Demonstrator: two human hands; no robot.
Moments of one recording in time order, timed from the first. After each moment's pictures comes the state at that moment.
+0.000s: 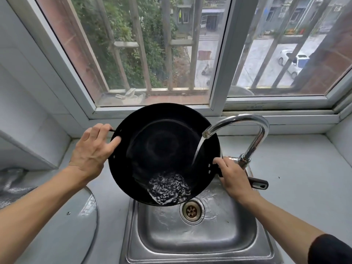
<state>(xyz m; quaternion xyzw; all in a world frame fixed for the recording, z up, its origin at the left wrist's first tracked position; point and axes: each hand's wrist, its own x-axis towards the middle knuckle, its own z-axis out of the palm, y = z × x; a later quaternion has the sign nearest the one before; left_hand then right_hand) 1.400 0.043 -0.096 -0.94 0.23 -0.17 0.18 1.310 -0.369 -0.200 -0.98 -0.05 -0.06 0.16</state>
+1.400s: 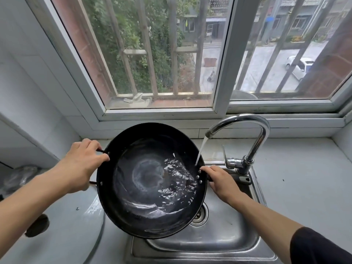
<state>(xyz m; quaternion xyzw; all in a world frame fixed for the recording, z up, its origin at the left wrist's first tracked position) 1.347 0.064 -0.041 -0.94 0.18 0.11 0.25 1.309 -0.336 -0.213 -0.97 -0.10 0.01 0.22</state>
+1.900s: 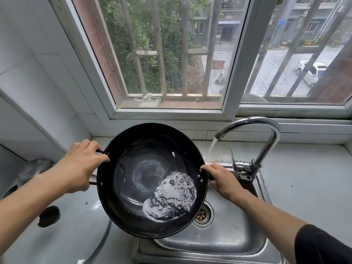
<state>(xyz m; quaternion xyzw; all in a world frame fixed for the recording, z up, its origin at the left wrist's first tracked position) 1.330 0.082 -0.031 -0.94 0.15 0.13 0.26 1.325 -0.323 -0.205 -0.97 -0.15 0.02 0.21</state>
